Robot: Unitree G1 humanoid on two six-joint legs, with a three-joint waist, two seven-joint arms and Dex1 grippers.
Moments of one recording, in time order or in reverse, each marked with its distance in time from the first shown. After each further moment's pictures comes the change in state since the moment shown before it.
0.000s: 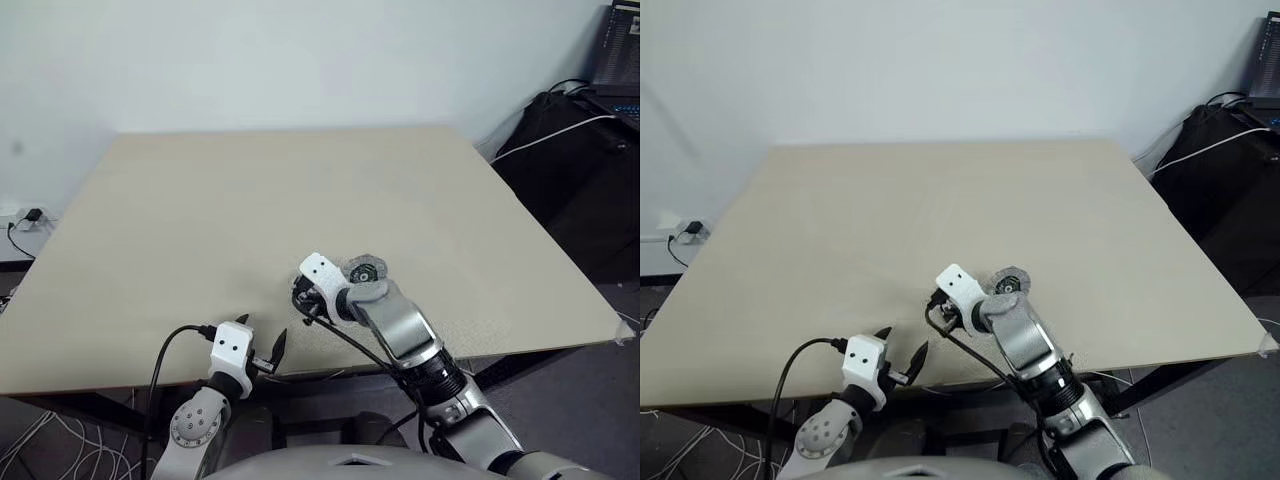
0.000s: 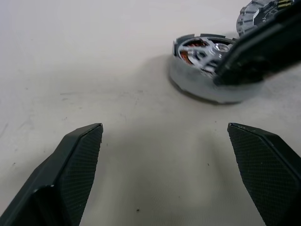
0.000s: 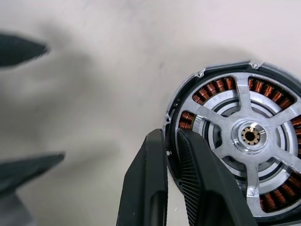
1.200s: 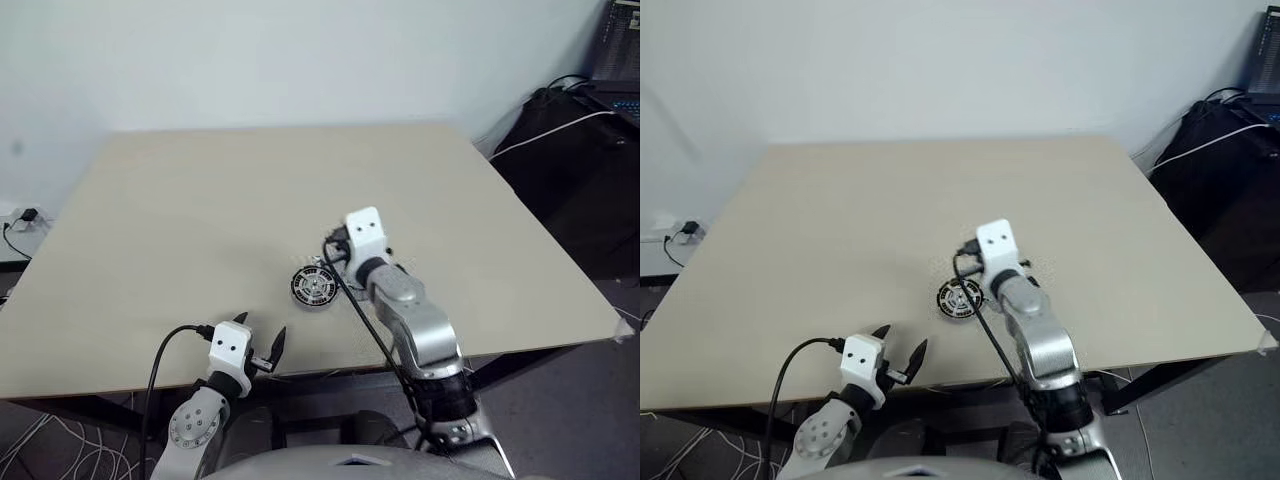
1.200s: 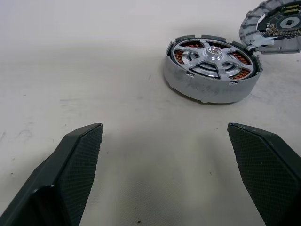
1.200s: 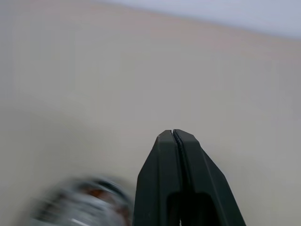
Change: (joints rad) left arm -0.006 0.005 0.005 0.030 -0.003 -0.046 -0.002; right arm 0.228 0.011 -0.185 -0.164 0.014 -0.487 -0.570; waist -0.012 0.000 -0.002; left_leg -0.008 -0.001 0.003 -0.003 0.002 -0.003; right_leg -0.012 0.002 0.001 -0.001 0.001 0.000
